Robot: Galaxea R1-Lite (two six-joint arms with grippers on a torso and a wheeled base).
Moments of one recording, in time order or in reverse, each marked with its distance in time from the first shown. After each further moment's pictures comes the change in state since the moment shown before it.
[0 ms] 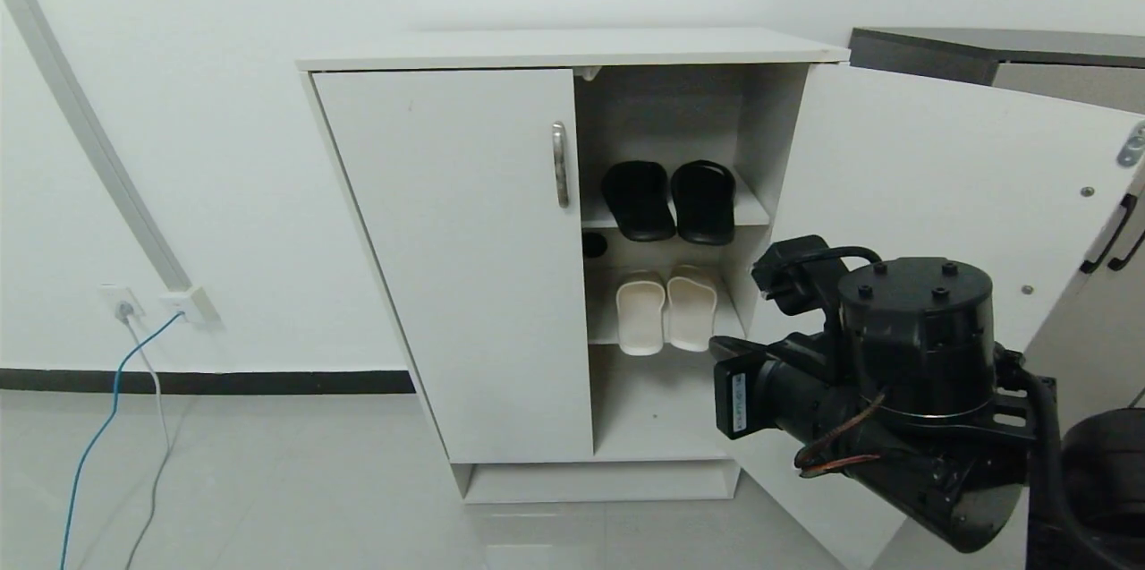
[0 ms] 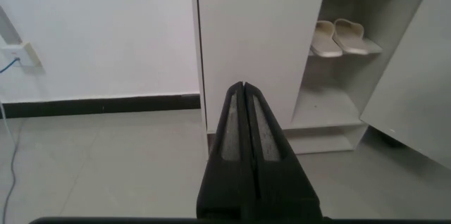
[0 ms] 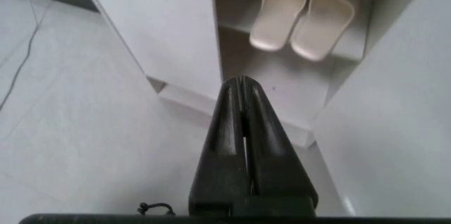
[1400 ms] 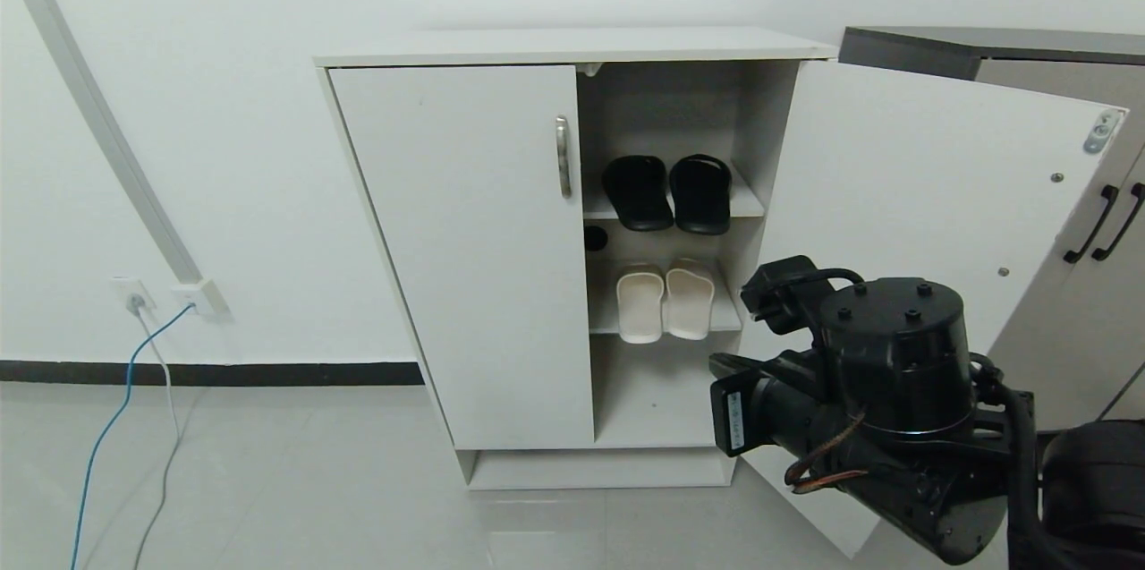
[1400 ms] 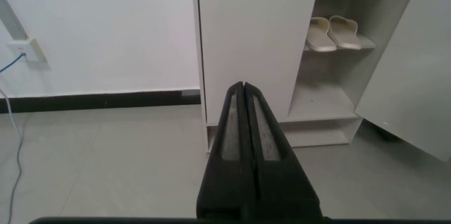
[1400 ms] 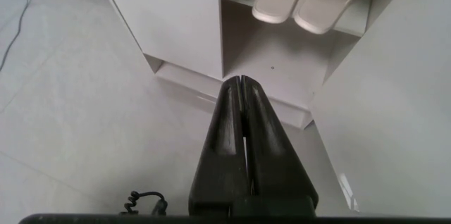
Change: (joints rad) left arm 0.000 0.000 0.000 0.000 0.000 0.000; right arm -0.001 0.025 0.022 0.000 0.001 -0.008
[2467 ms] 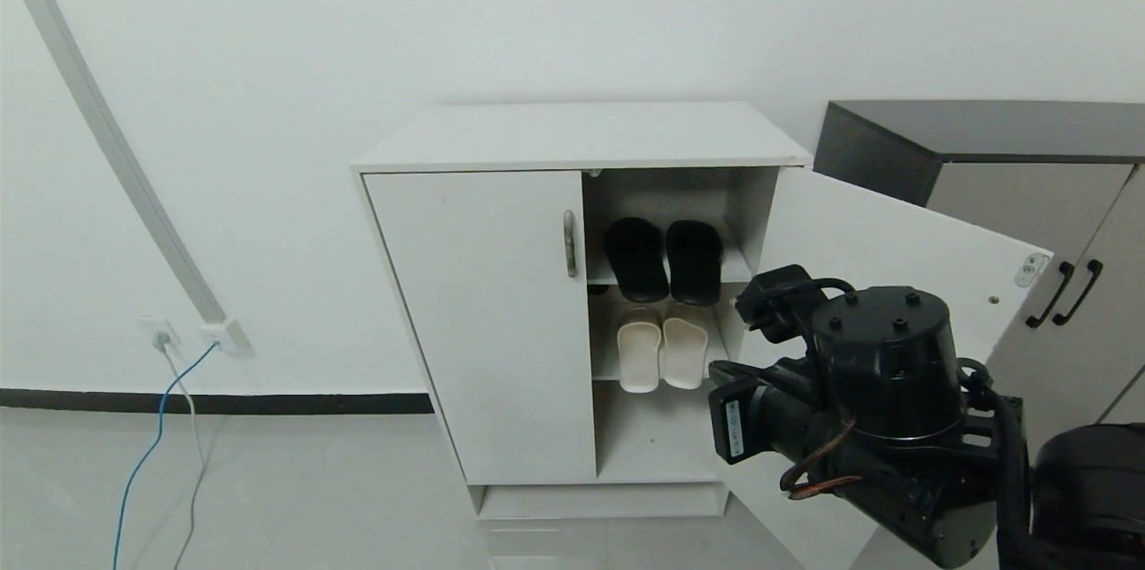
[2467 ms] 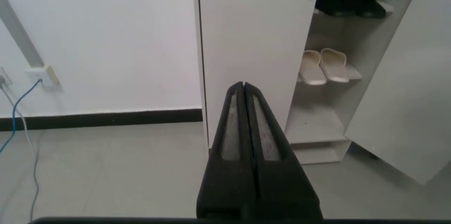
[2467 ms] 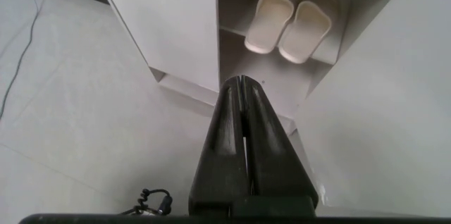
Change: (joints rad) left arm 0.000 0.000 0.000 0.000 0.000 0.000; right arm 0.000 0.012 0.010 -0.001 -0.001 -0.012
